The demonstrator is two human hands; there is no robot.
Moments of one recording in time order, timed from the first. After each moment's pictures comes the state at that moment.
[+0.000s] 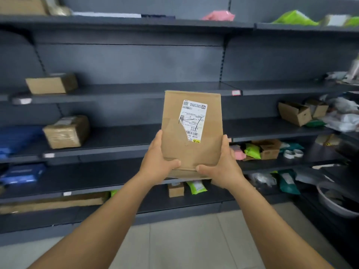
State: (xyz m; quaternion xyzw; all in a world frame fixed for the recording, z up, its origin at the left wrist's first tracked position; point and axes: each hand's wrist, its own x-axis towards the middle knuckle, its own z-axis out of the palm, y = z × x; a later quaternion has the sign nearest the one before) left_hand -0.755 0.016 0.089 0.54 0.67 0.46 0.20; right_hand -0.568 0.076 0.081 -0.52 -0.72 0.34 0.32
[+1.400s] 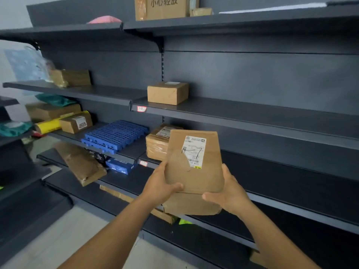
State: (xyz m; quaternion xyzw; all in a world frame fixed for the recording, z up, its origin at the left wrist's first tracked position) left_hand -1.130 0.048 0.053 0.31 0.83 0.44 0.15; right_hand -0.986 0.206 0.051 -0.32 -0.85 0.40 0.10
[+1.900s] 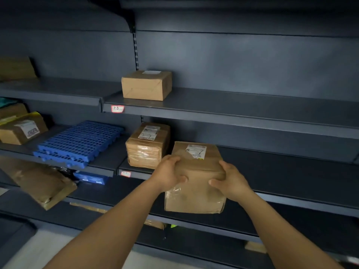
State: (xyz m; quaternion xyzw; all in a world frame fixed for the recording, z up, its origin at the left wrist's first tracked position) left_hand -1.256 0.146 0.033 0.45 0.81 0.31 0.20; right_hand -1.081 0.265 0.028 -0.44 -0.83 0.33 0.10
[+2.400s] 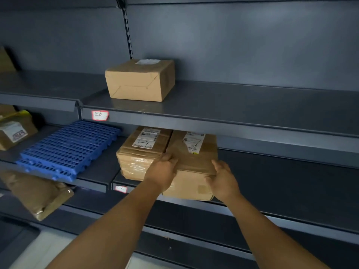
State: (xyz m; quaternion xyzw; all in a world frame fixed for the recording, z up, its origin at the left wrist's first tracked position) left_hand -1.361 0.243 -0.004 0.51 0.85 0.10 0.04; right_hand -1.201 0.355 -0.023 -0.43 -0.84 0.31 0.12
